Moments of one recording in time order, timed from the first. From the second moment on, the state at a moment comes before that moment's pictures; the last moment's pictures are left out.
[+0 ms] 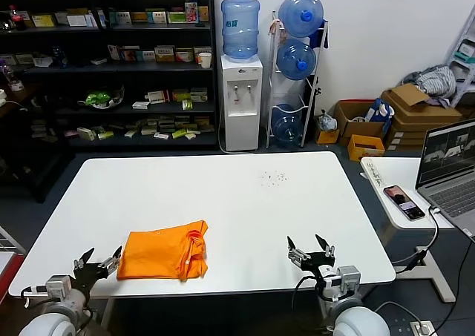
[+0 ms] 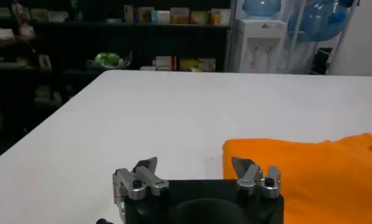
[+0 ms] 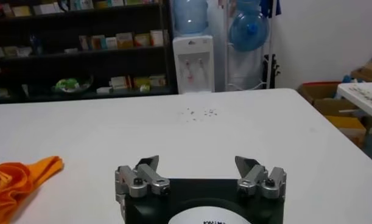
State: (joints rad) left arm 1.47 -1.01 -0.64 -1.69 -0.61 0.18 -0.03; right arm -1.40 1.12 0.29 1.98 0.51 -0.32 0.25
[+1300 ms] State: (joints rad) left arm 1.41 -1.07 -0.52 -1.62 -0.58 0.12 -0.03; right arm -1.41 1.13 0.31 1.98 0.51 -0.32 0.27
